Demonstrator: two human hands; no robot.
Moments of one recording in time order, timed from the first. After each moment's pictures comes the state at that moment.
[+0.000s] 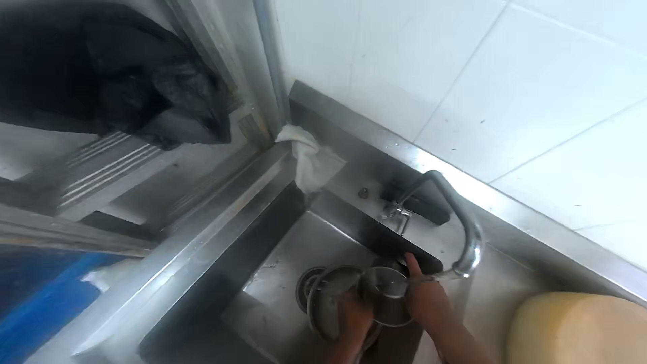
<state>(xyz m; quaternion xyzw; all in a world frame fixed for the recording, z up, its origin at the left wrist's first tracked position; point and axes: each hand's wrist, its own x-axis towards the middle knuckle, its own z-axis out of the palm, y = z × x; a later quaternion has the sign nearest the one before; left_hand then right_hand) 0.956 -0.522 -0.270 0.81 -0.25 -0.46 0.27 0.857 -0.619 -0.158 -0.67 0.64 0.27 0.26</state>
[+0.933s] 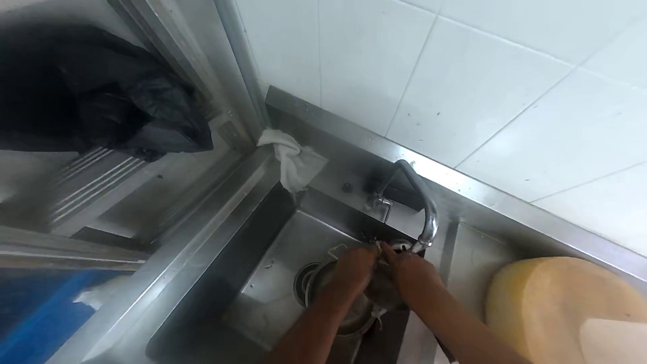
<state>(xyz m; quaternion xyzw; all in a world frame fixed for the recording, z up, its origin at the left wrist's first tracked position) 0.992 -0.589 -0.175 0.67 -0.66 -0.34 -0.03 0.868 -0.612 -0.103 -0.73 0.56 0.33 0.20</state>
